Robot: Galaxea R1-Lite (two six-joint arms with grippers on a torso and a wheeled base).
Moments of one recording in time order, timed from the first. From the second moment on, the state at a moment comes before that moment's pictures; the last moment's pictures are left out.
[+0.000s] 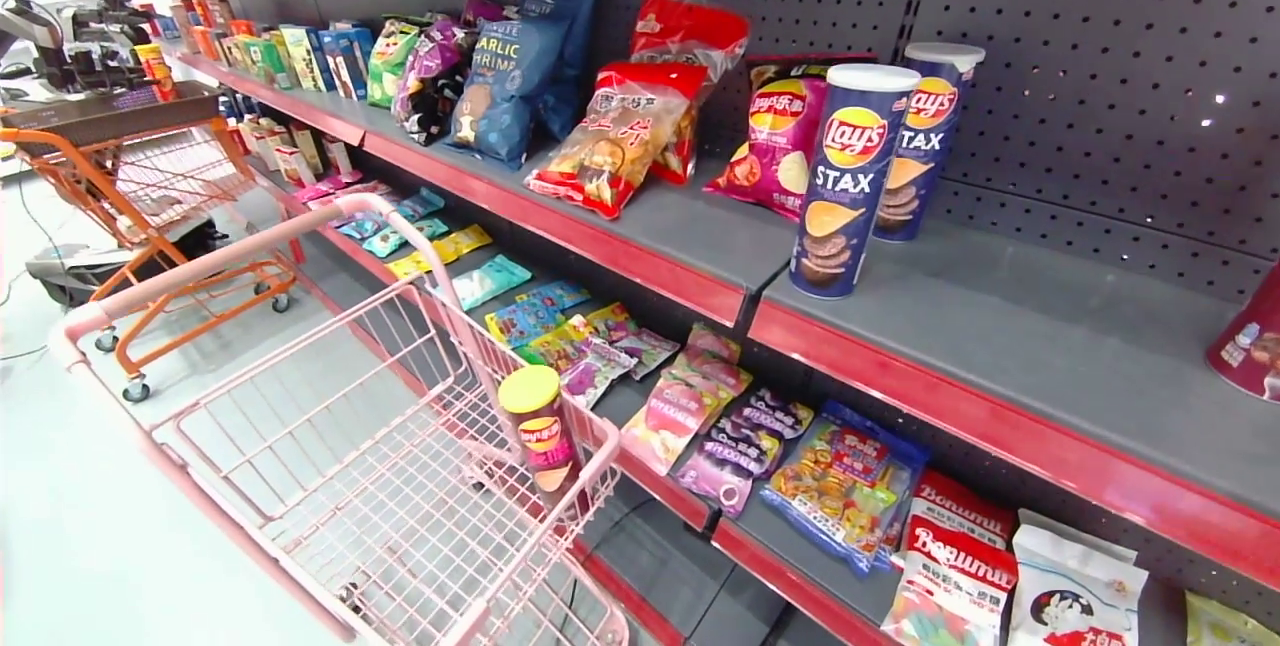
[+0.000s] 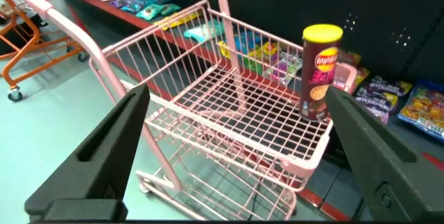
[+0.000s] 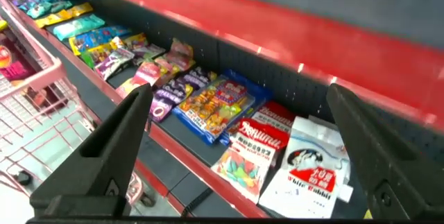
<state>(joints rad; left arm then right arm) 0.00 0.00 0.00 0.01 0.01 0.00 0.00 0.00 0.00 0.01 0.00 0.02</state>
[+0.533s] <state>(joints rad) 0.00 0.00 0.00 0.01 0.00 0.00 0.00 0.00 0.00 0.01 0.00 0.02</state>
